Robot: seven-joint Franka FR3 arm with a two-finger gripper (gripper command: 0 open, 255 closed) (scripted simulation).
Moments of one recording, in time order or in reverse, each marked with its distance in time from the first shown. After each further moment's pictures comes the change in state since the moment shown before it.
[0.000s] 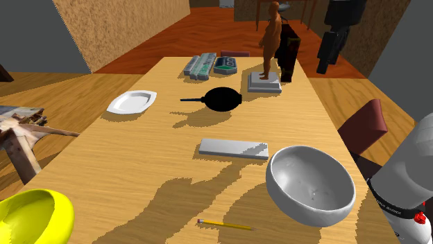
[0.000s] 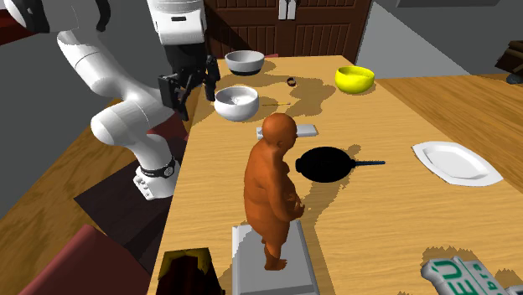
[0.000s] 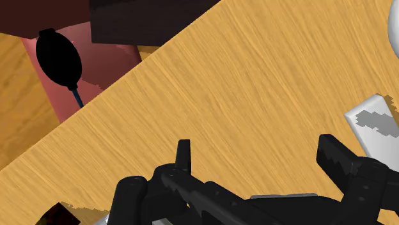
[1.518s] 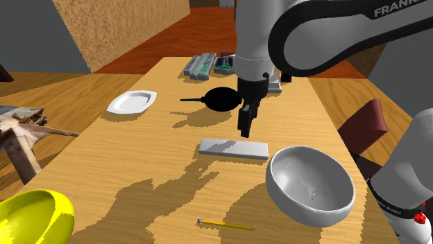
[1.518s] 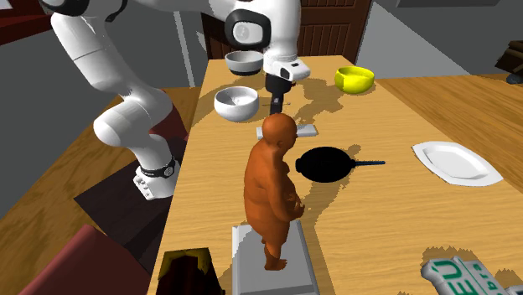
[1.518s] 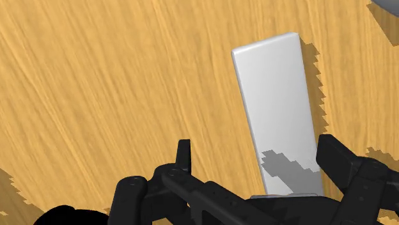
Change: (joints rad) arm 0.186 0.411 0.350 -0.007 0.084 0.481 0.126
